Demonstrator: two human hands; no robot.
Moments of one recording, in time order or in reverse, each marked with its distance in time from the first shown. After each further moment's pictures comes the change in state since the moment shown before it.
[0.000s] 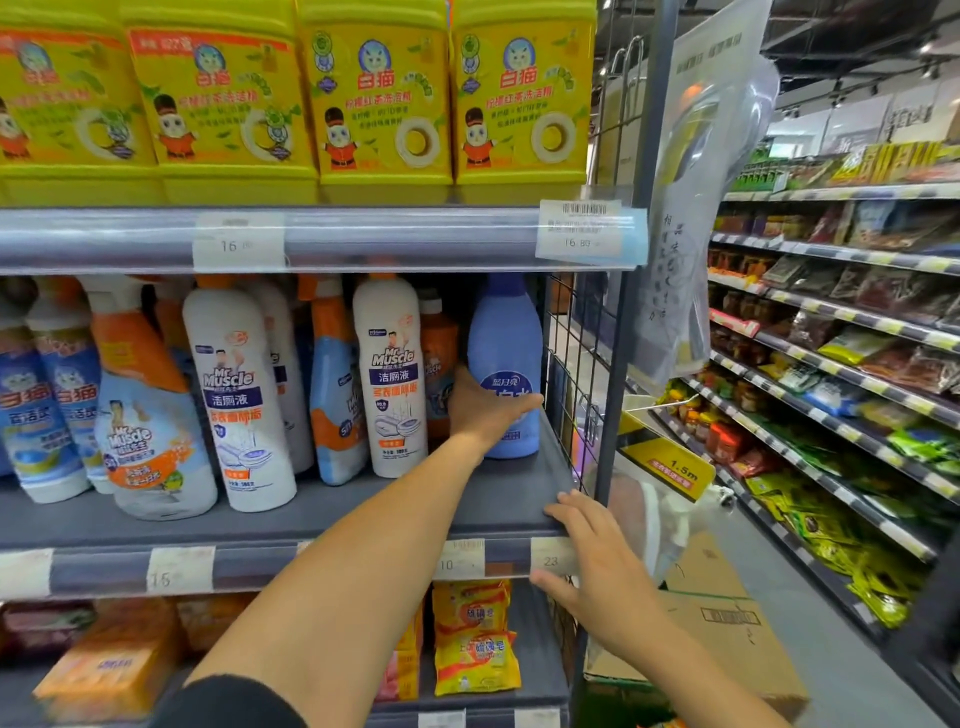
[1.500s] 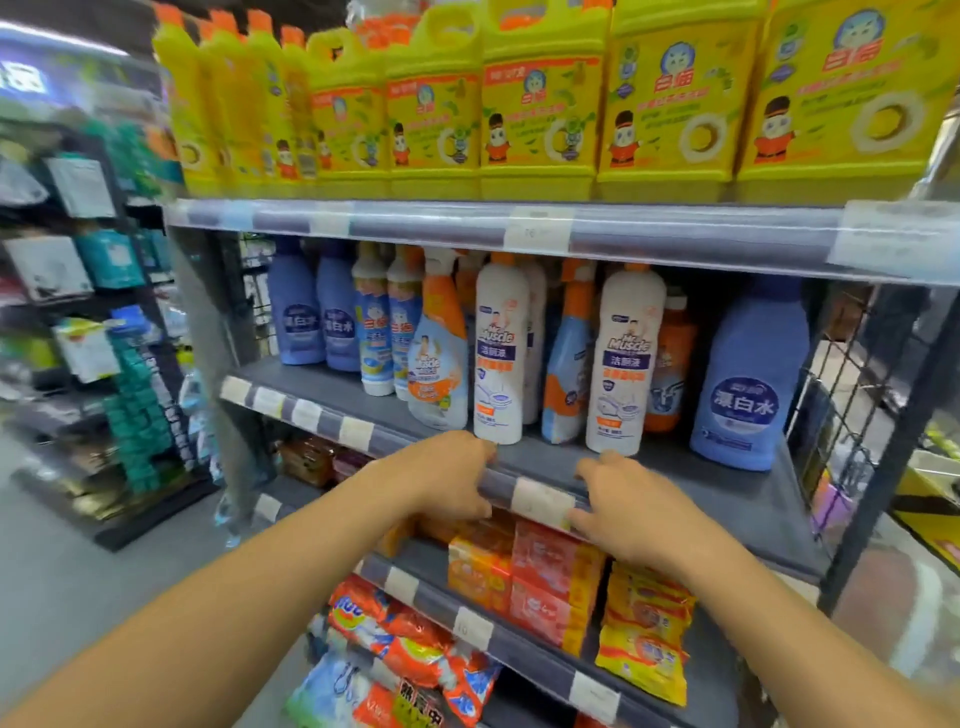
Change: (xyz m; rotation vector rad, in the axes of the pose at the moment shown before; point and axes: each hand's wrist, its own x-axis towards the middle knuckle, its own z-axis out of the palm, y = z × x) left_hand -0.154 0.023 -0.261 1.264 -0.397 -0.065; right_hand 0.077 -0.161 -0.017 -0.210 -0.480 -0.379
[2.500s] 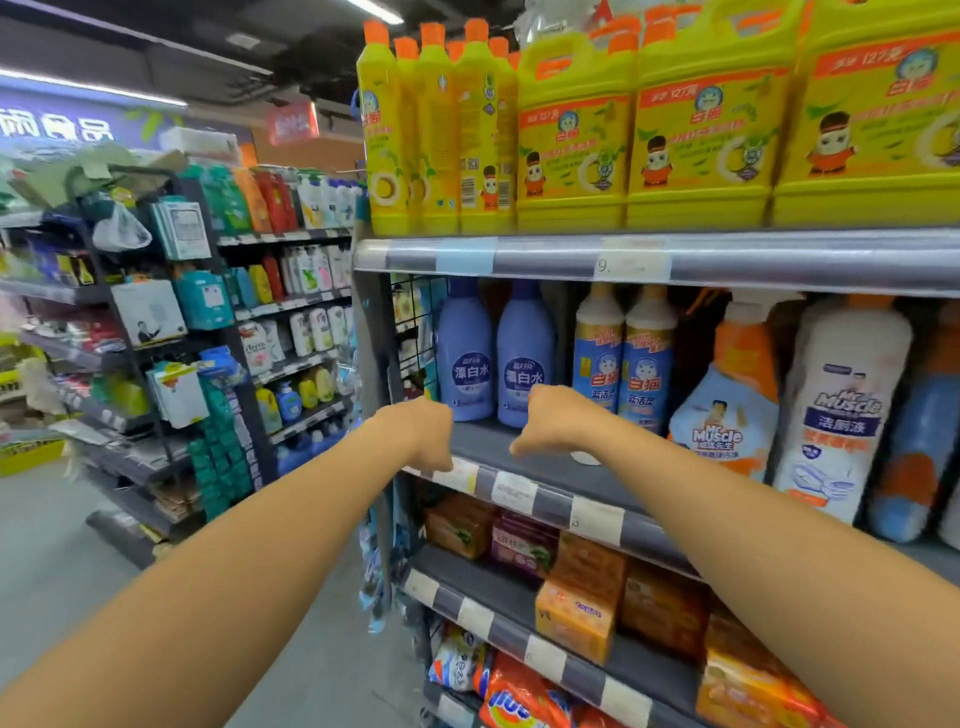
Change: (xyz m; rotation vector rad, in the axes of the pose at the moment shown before) left_hand 0.014 -0.390 -0.072 0.237 -0.025 -0.244; right_hand 0.309 -0.320 -0.028 0.186 -0.070 0.056
